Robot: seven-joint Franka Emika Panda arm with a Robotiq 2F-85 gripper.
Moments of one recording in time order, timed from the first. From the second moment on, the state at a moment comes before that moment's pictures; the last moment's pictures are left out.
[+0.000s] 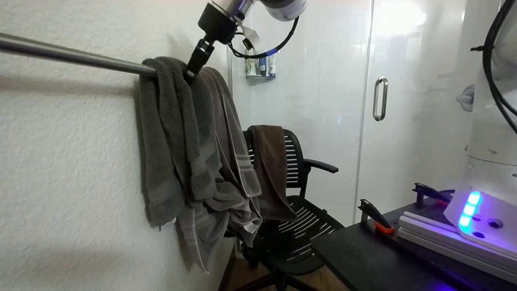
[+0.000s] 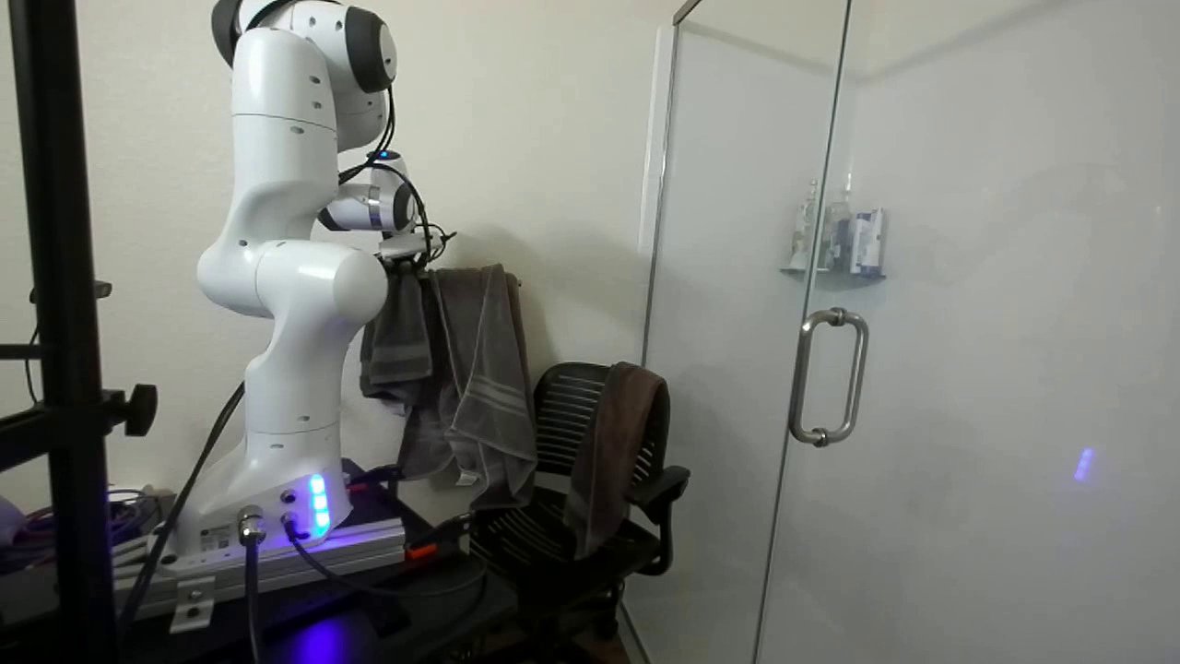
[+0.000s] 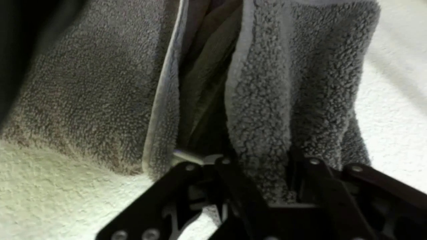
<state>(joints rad) 0.47 -0.05 0.43 -2.31 -0.06 2.94 -0.42</state>
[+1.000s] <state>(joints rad) 0.30 -0.17 0.44 -2.29 -0.84 2.78 0.18</state>
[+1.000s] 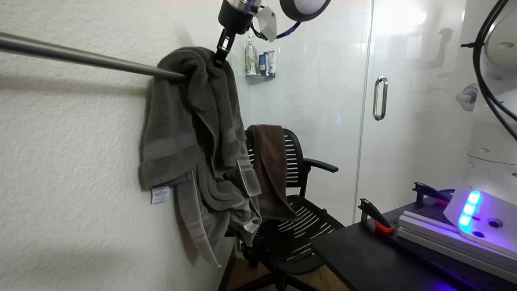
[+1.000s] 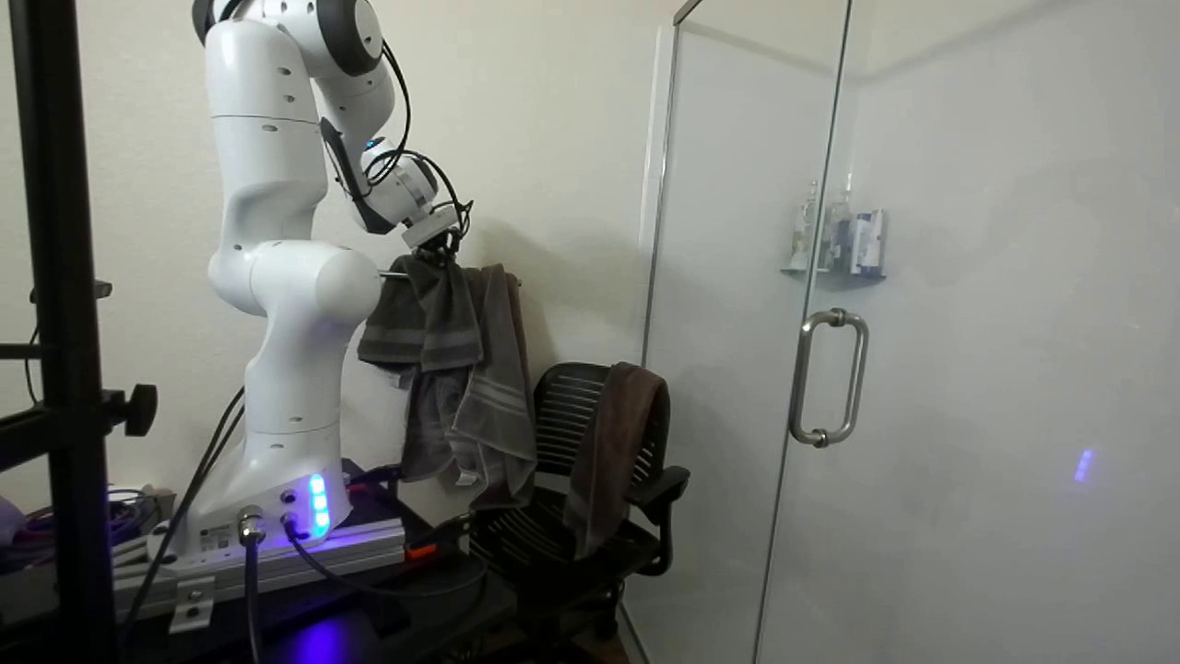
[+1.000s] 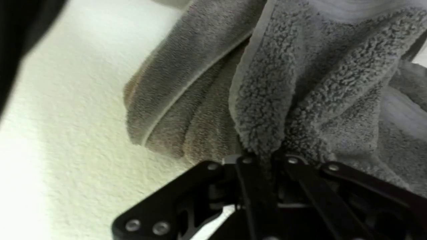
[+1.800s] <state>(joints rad) 0.32 -0.17 0.51 -2.24 -1.30 2.40 0.61</state>
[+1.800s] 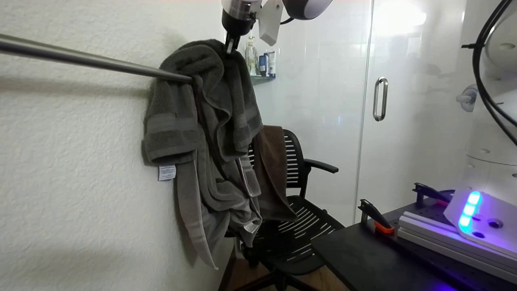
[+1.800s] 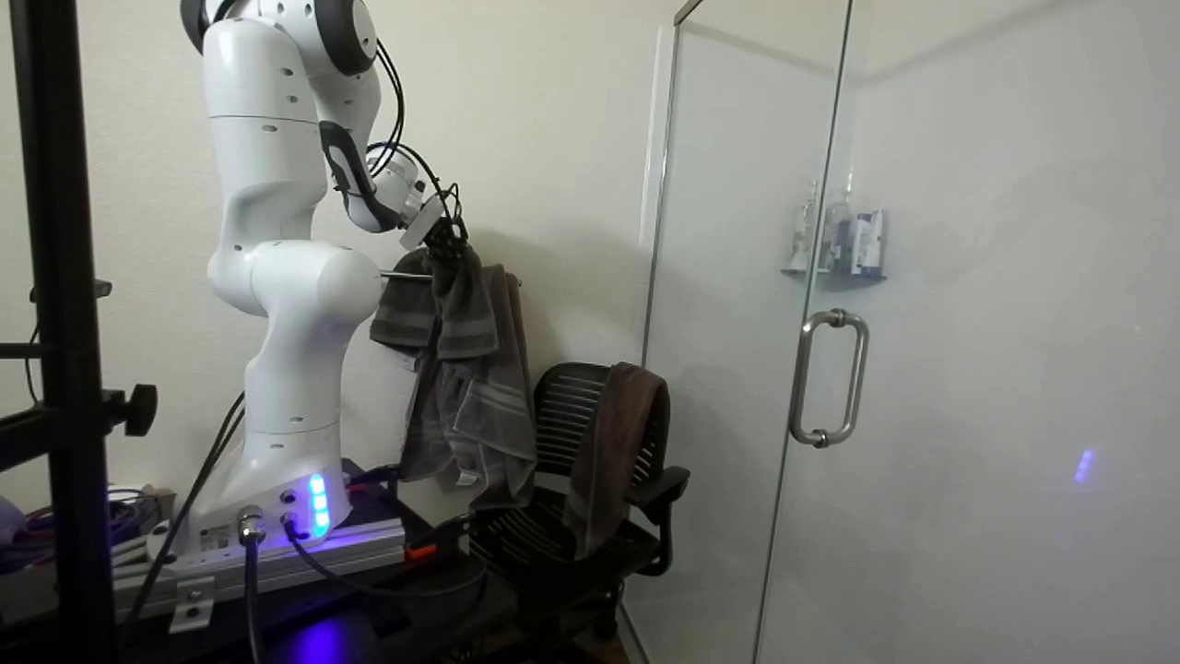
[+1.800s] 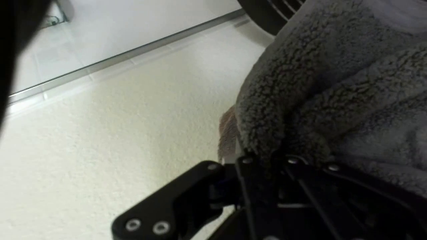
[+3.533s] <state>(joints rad) 0.73 0.39 0.56 -1.52 -1.64 1.39 1.31</state>
